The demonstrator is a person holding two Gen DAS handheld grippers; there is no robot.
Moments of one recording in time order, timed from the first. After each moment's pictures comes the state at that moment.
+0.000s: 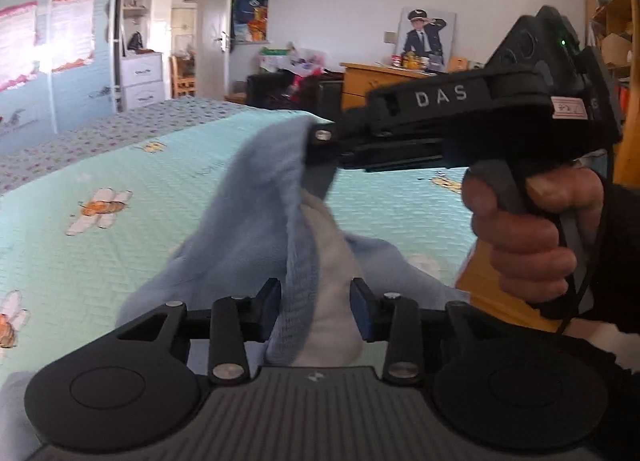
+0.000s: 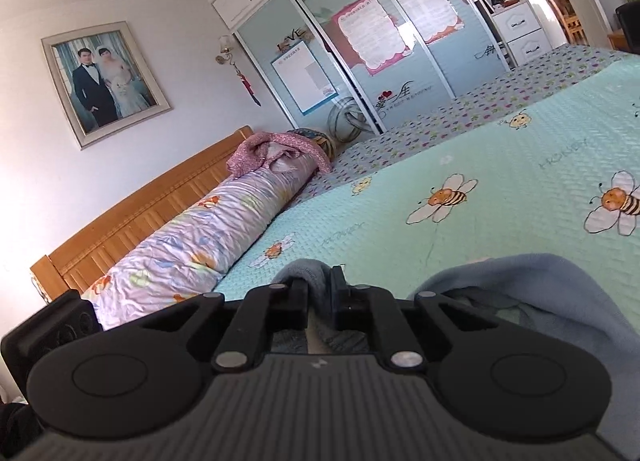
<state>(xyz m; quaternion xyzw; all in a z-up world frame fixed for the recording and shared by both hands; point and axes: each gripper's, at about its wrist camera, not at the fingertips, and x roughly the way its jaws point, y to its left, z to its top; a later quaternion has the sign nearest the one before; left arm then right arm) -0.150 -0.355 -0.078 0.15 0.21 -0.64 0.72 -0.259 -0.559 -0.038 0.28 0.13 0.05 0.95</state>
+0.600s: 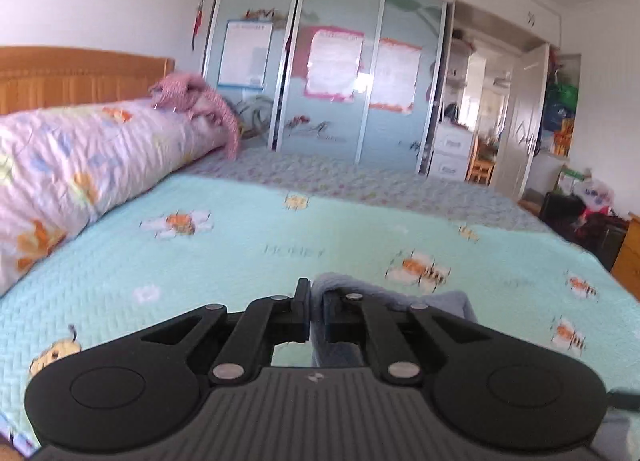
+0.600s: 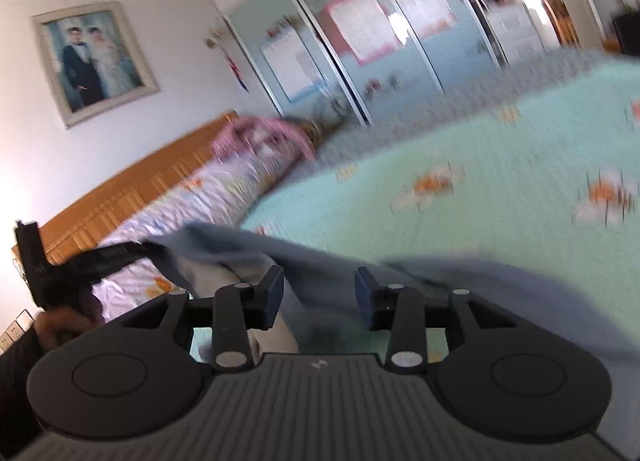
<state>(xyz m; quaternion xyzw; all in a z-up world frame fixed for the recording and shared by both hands) -0.036 -0.222 -0.035 -0.02 0.20 -0.23 0.95 -0.254 -0.542 -0.067 0.27 0.19 0.01 0.94</state>
